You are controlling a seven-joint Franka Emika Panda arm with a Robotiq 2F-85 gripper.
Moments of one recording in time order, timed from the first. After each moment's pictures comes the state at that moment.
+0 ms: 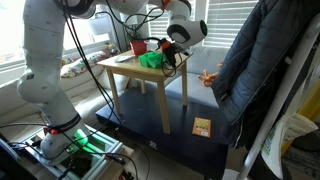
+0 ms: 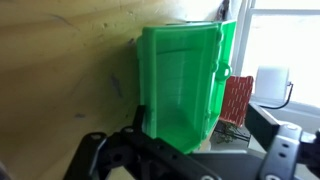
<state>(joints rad) -0.52 0.44 -0.27 -1.64 0.96 1.44 -0.75</state>
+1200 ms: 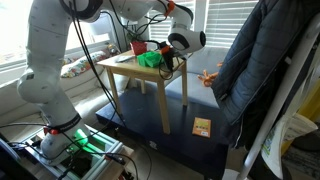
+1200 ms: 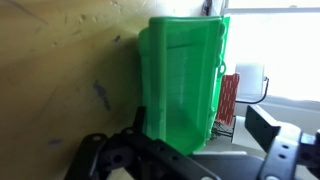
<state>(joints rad) -0.52 0.50 -0.26 -1.64 1.05 1.39 -0.75</state>
